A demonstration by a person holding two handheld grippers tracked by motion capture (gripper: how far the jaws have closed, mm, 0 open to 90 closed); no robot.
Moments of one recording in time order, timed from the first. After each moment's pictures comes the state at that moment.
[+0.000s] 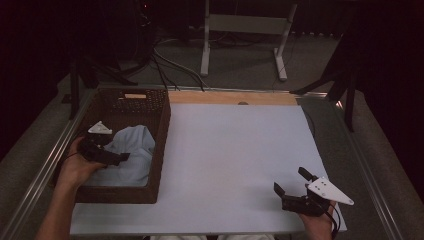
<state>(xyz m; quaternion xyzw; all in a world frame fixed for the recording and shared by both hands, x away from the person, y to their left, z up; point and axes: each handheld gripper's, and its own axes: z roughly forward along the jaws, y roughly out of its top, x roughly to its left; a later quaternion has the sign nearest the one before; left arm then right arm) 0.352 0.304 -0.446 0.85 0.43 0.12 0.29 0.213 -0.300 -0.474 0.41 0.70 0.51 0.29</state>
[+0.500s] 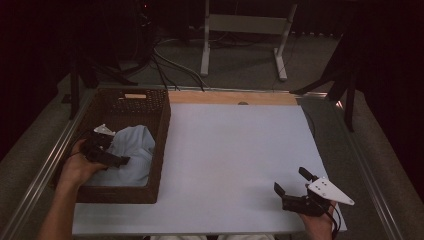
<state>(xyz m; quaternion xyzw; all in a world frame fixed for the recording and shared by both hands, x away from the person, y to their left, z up) 0.359 0.305 -0.457 0.85 0.45 0.10 0.24 0.213 -0.301 -0.474 0.42 0.69 0.51 0.29</state>
